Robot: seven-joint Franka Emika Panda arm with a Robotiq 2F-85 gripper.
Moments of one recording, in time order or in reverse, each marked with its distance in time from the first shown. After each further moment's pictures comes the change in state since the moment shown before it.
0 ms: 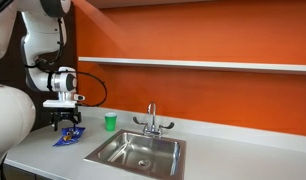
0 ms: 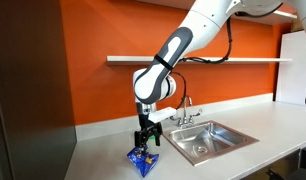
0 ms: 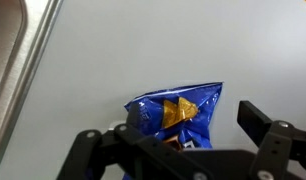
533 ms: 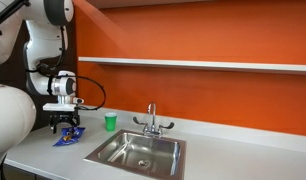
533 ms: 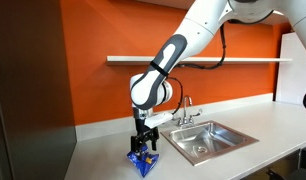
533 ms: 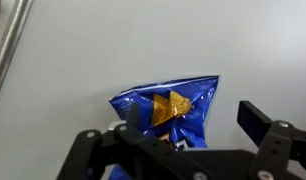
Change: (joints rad) arm 0.015 0.075 0.000 0.050 0.000 0.026 0.001
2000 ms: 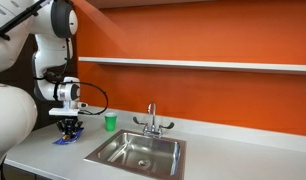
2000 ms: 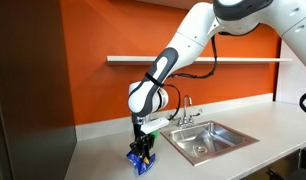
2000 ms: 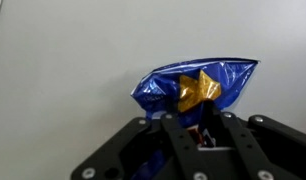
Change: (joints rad) arm 0.035 0.125 -0.060 0.112 0.000 0.026 0.028
